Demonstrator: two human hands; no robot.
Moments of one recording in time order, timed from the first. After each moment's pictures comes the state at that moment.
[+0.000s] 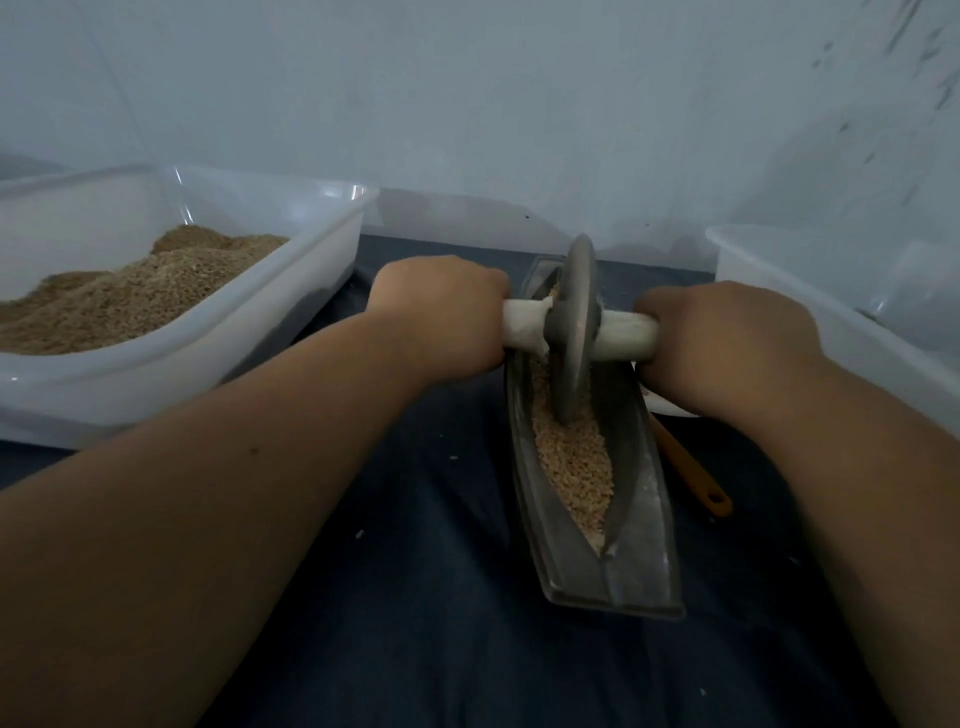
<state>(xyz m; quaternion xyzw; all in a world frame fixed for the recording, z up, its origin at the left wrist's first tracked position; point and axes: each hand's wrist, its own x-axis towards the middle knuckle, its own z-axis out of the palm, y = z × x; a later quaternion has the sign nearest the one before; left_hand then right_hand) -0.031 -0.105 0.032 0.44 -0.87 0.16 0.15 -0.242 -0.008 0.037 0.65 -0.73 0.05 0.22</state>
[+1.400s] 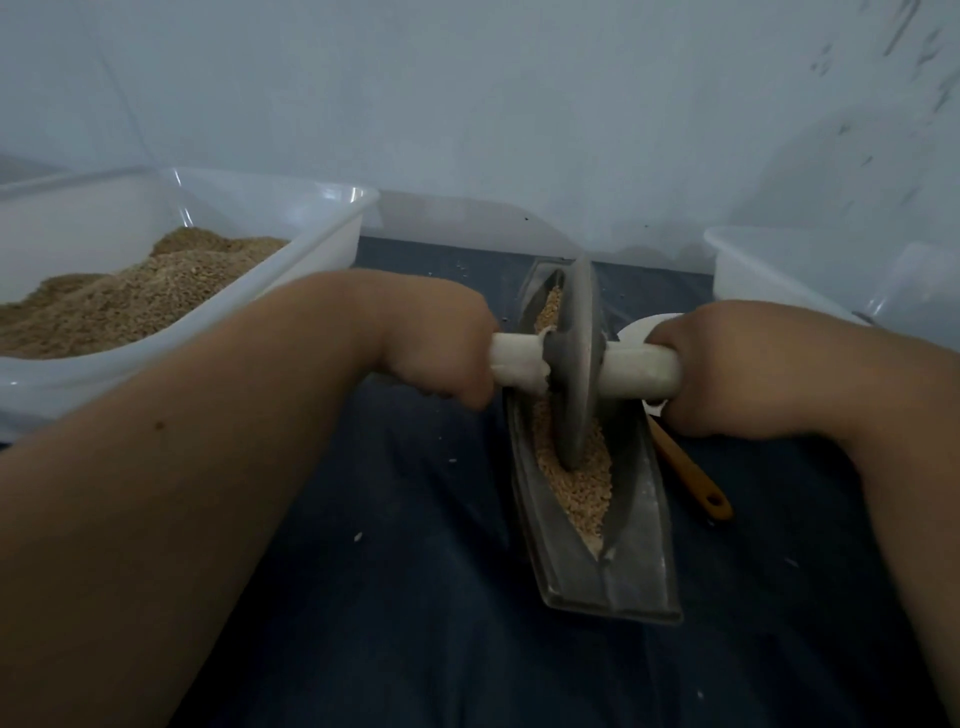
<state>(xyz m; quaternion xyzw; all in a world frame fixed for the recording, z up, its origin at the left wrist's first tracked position) -0.018 -0.098 0.057 0.37 -0.93 -0.02 -0.07 -0.237 0.013 0.061 0.70 -0.71 -0.05 0.04</state>
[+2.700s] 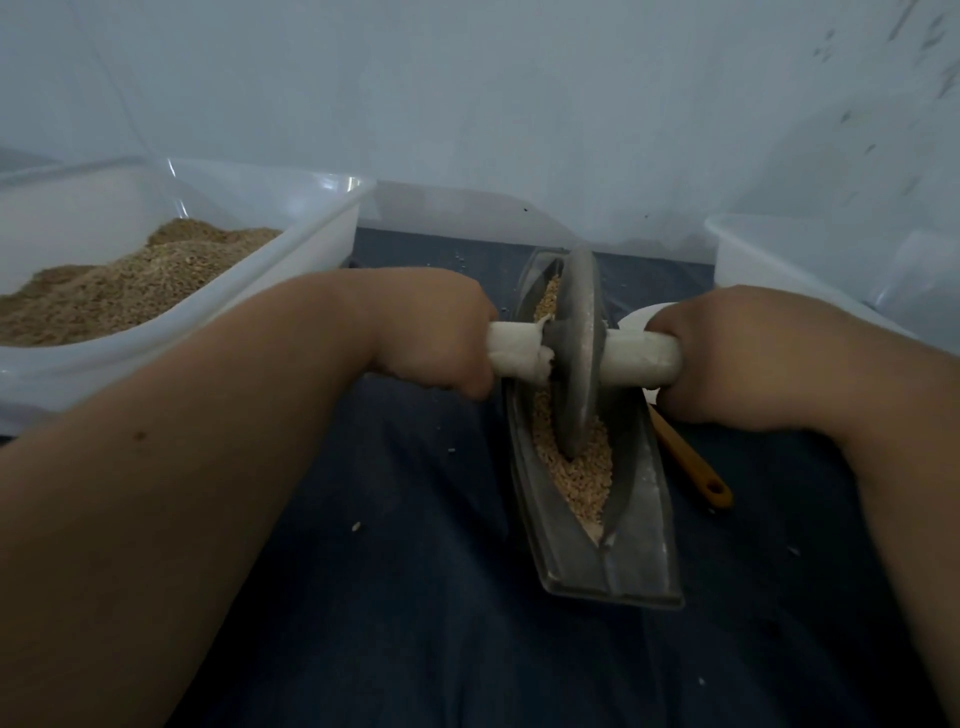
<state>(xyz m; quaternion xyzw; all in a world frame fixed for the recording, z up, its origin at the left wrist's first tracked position) -0.013 -0.097 0.051 0.36 -0.93 -0.04 -0.02 -0.233 0.018 0.060 0.70 -0.71 -0.02 0.04</state>
